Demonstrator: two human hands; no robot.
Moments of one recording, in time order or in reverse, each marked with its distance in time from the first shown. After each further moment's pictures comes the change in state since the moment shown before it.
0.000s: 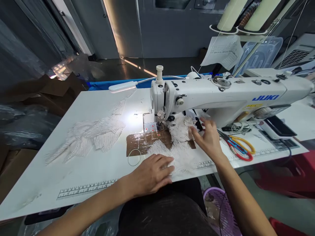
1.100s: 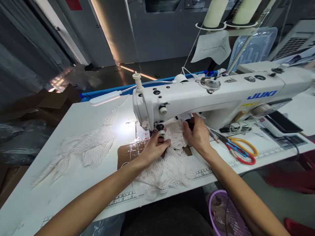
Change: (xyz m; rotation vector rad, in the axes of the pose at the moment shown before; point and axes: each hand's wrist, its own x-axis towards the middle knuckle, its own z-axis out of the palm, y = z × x) left_hand 0.099 -0.037 -0.004 -0.728 0.298 -0.850; right_hand 0.028 0.011 0.026 -0.107 0.073 -0.090
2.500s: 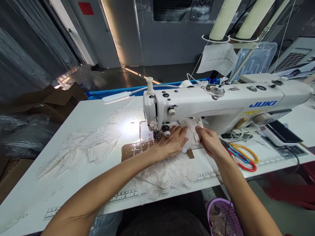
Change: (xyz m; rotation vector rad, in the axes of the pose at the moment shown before) left_hand 0.034 0.013 0.030 0.901 -0.064 0.691; right_hand 0.000 0.010 -0.022 1.044 -0.315 0.680
